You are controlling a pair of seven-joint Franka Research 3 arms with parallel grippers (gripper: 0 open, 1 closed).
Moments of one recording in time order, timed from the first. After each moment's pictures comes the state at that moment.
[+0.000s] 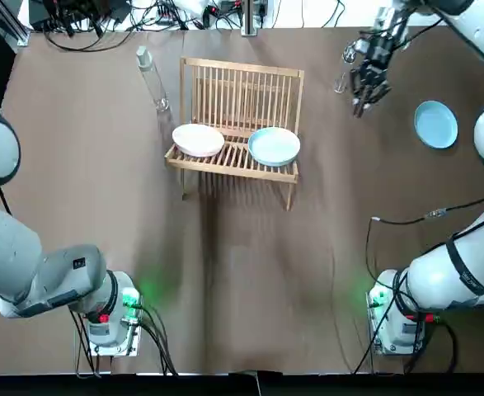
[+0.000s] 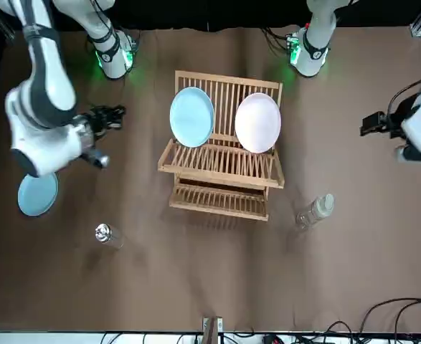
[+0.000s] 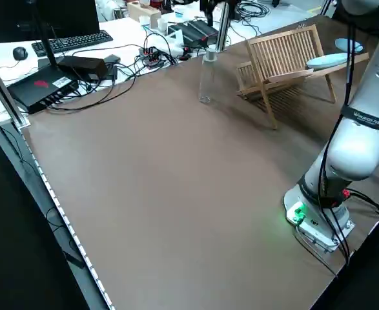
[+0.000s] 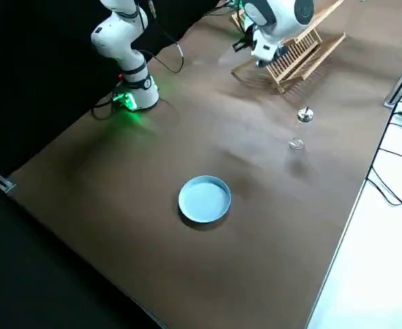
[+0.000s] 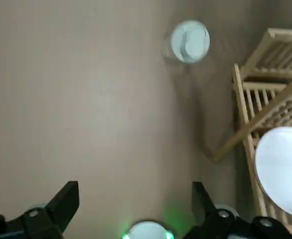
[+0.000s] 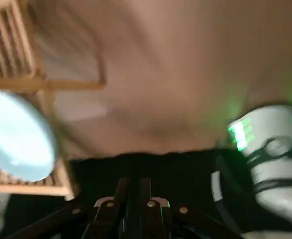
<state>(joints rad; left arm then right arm) 0.24 0.10 -0.30 -1.48 0.02 1.45 0.02 0.05 0.25 0.03 -1.74 0.39 1.25 0.36</state>
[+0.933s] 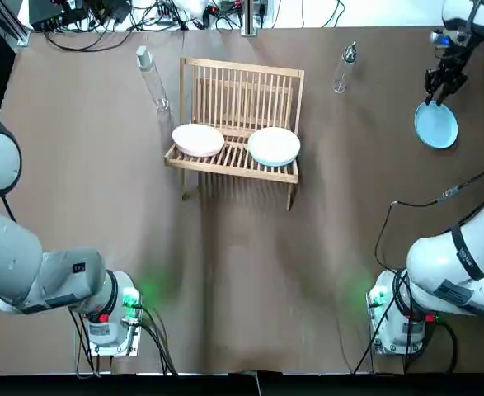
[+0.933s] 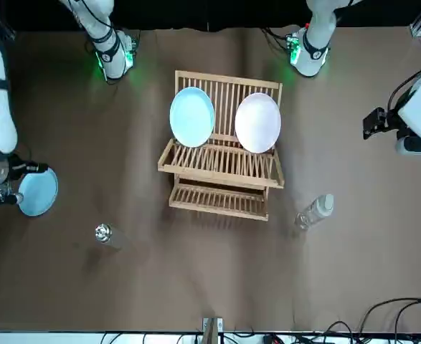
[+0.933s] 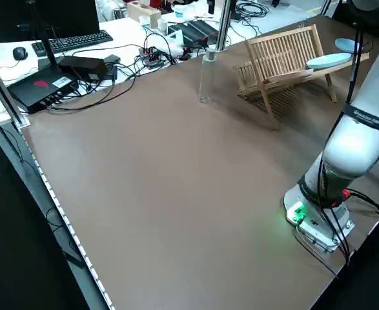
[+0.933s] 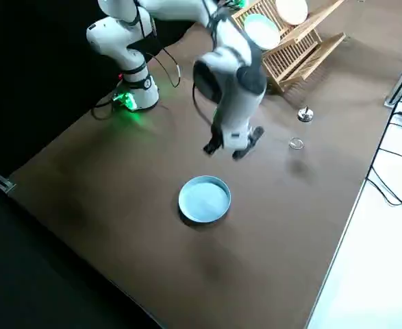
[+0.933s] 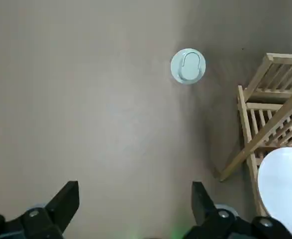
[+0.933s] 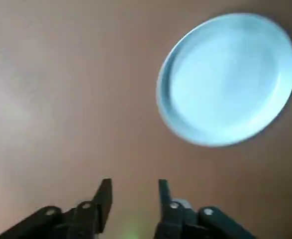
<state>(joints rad) 0.10 0.08 -0.21 -1.49 0.06 1.50 -0.04 -0.35 0.42 0.03 -1.72 -0.08 1.80 -0.22</state>
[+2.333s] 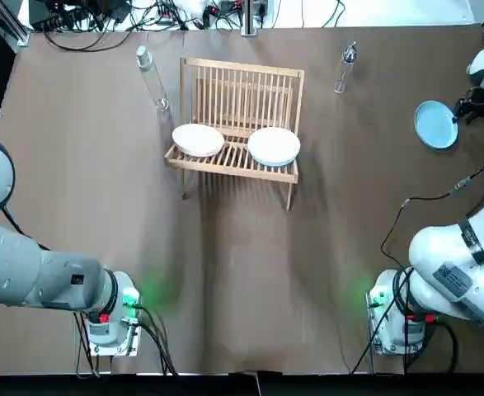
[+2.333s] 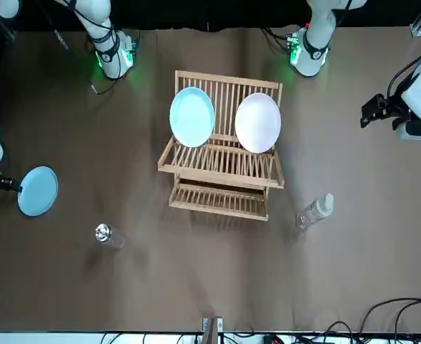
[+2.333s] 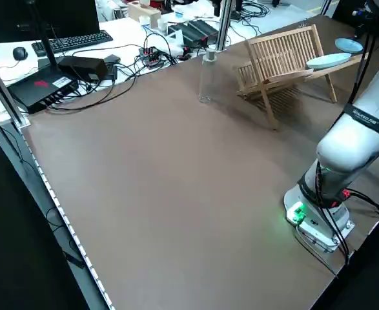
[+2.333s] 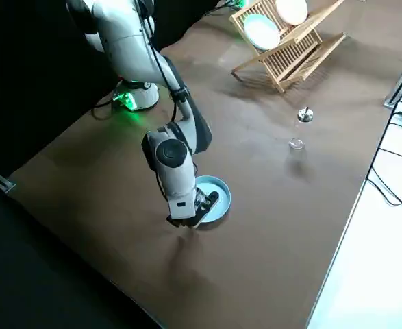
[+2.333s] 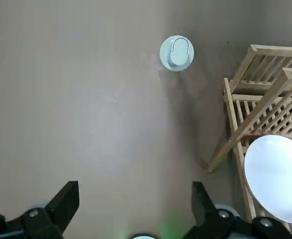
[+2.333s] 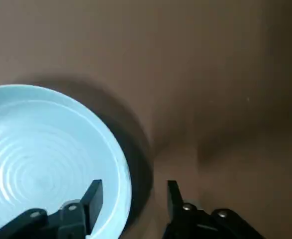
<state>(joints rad) -0.07 0.00 0.00 -1.59 -0.02 1.52 0.00 -0.64 0.67 0.03 -1.70 -0.08 2.36 -0.50</state>
